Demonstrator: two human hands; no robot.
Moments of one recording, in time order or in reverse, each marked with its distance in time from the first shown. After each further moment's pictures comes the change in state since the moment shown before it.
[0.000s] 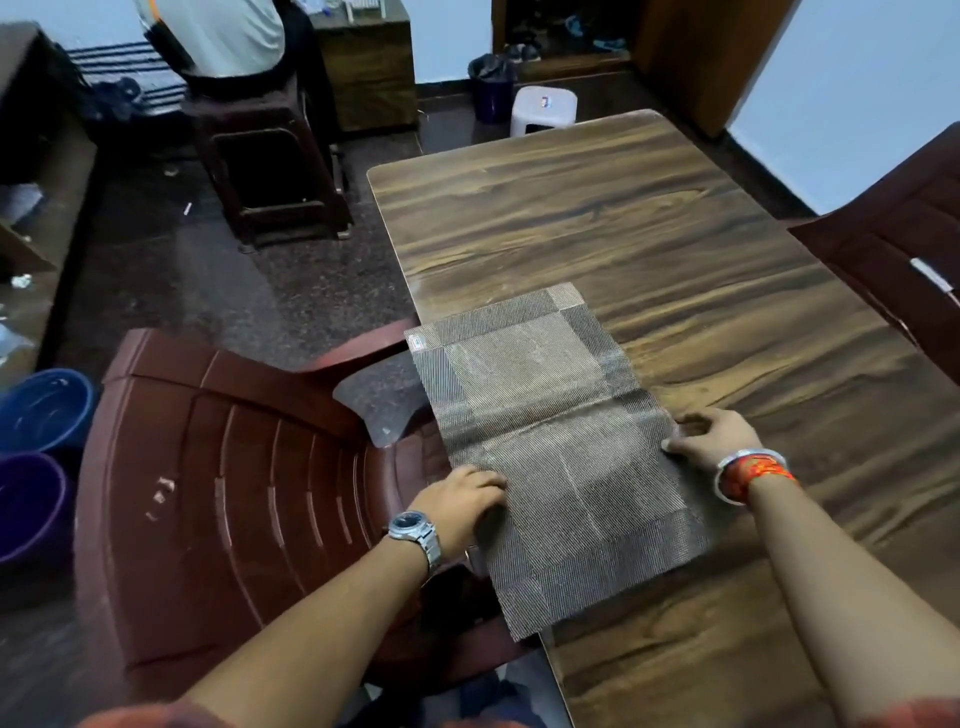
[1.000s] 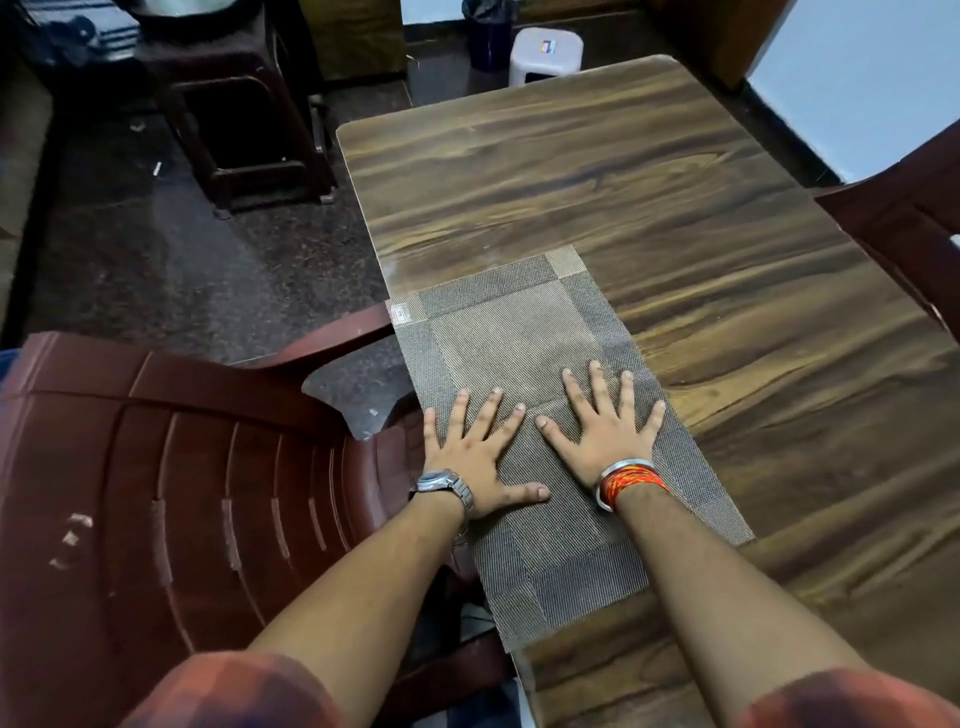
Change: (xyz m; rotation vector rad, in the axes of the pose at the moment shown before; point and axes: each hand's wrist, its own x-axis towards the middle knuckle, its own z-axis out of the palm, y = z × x) left_hand 0.097 0.000 0.007 0.010 0.014 -0.354; right_hand 0.032 -0.050 0.114 -0.456 0.117 -0.361
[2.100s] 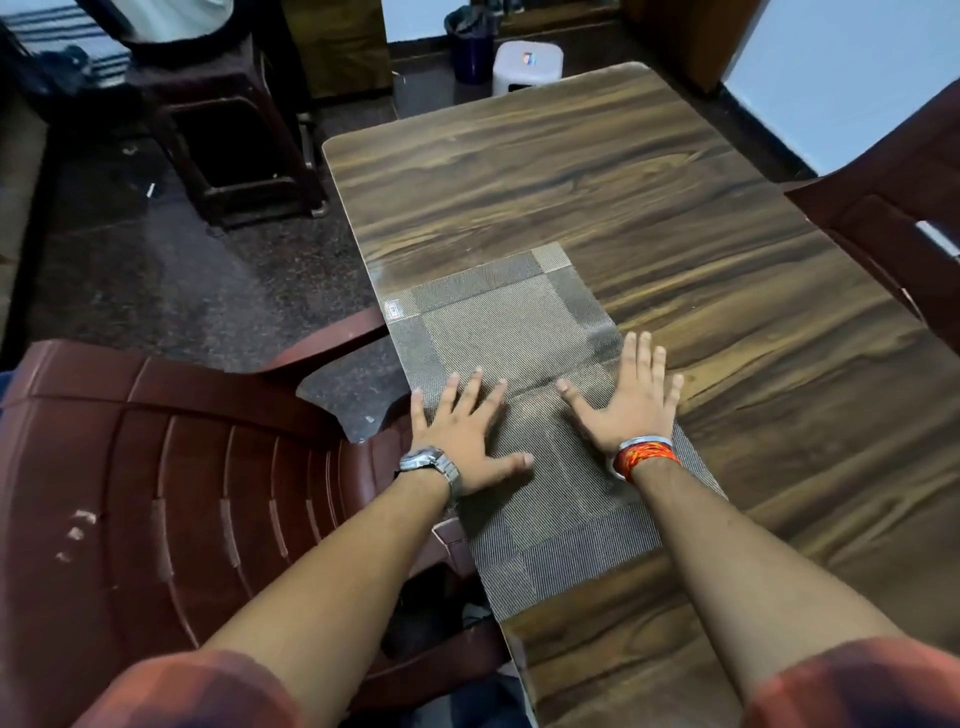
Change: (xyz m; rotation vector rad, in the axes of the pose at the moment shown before) left_hand -0.004 0.007 -0.034 0.000 0.004 -0.028; right_hand 0.003 0.024 -0.029 0.202 0.260 0.145
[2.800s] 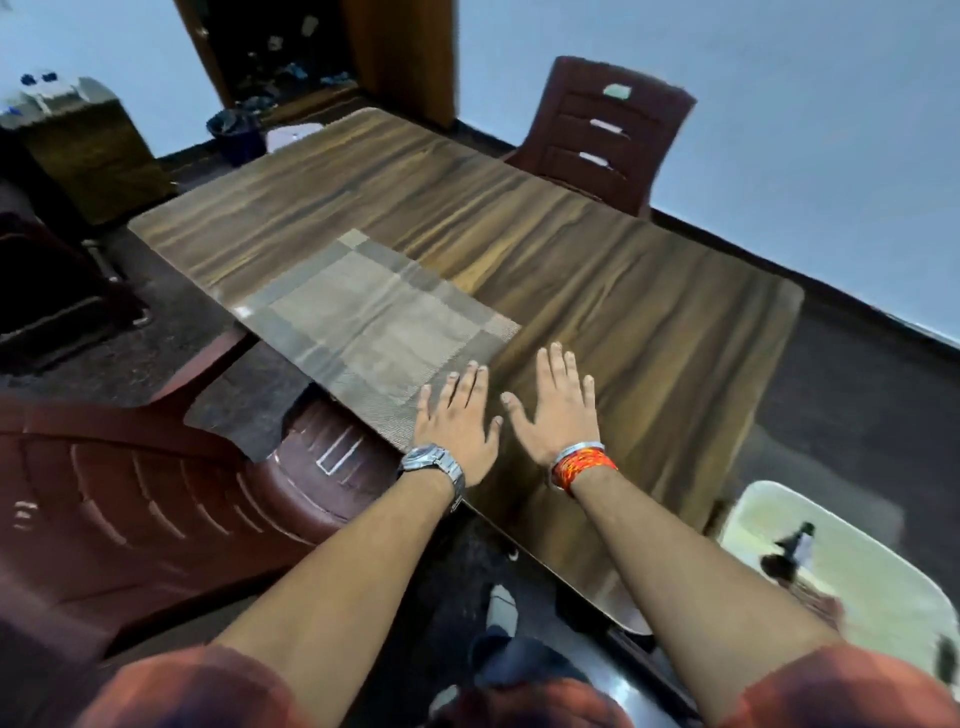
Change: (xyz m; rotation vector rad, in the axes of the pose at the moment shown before) left_hand -0.223 0.123 0.058 0.126 0.162 0.454; right_hand -0.312 0.052 -0.079 0.045 0.150 0.213
